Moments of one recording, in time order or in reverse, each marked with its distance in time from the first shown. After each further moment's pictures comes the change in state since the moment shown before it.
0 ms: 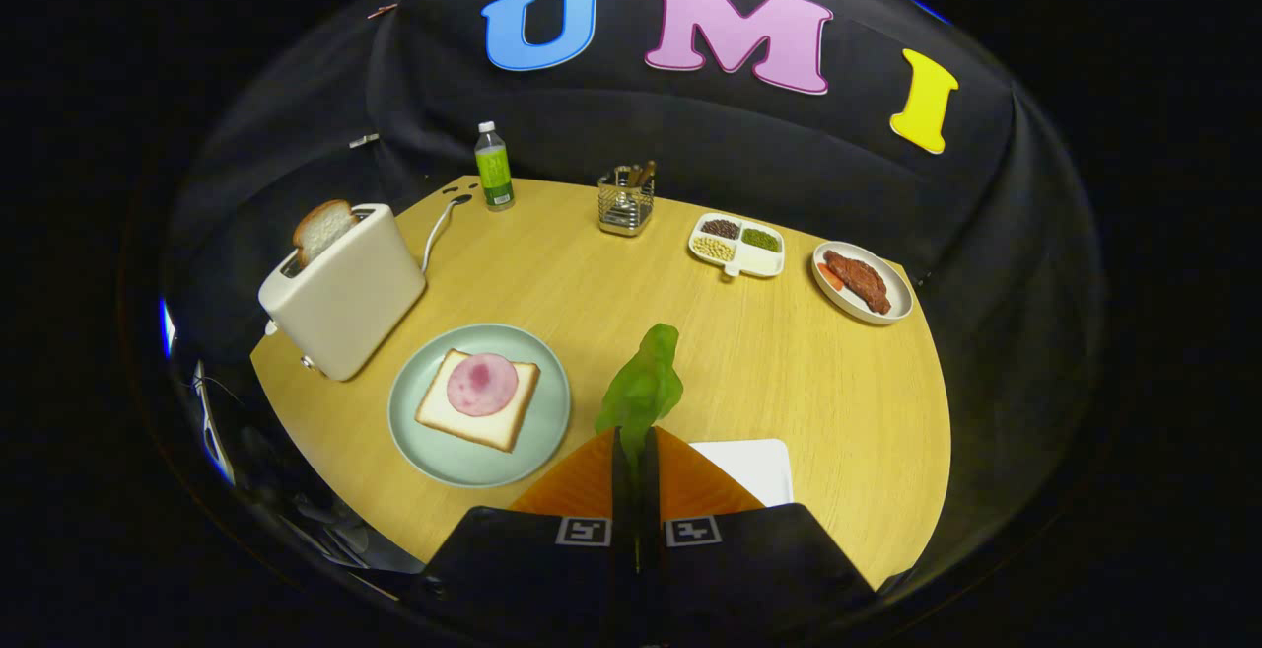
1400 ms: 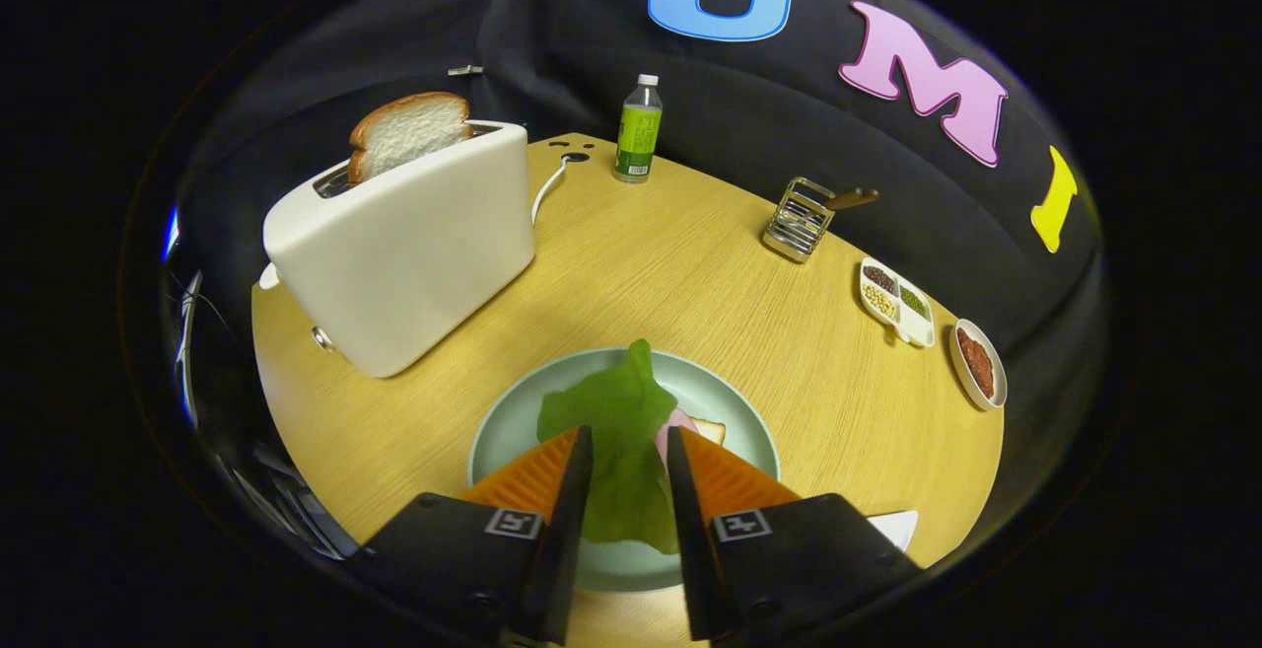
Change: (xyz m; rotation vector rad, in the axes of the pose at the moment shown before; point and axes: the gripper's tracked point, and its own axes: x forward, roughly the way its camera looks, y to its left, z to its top) arm 0.102 0.159 -0.008 -0.253 0.039 0.106
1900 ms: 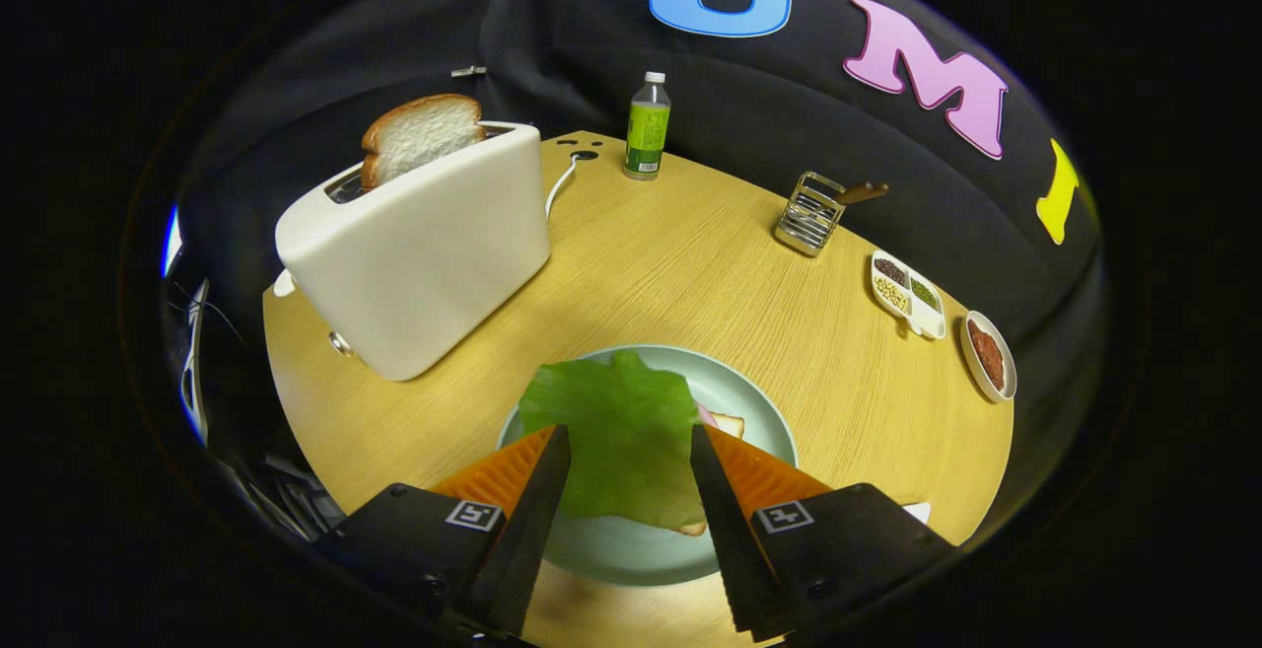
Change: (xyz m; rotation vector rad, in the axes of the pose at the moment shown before) arm -0.011 0.012 0.003 0.038 0.011 0.037
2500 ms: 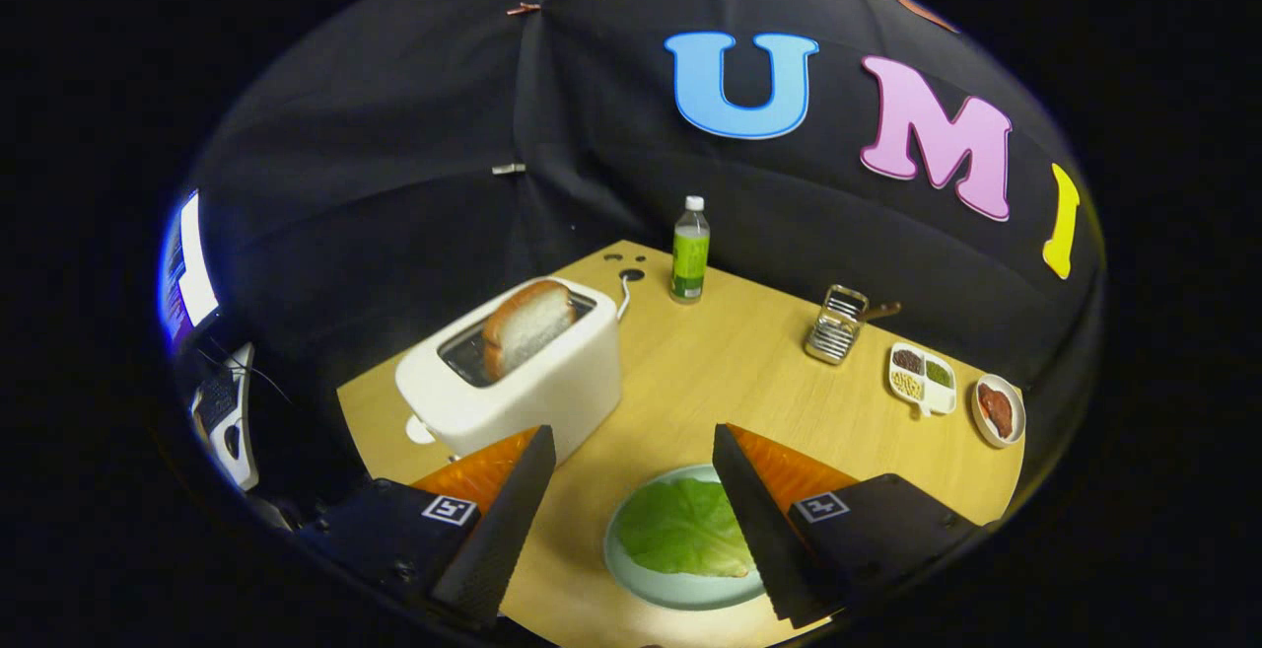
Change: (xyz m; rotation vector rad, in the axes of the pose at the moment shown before) arm -0.065 0.058 0.132 0.032 -0.283 0.117
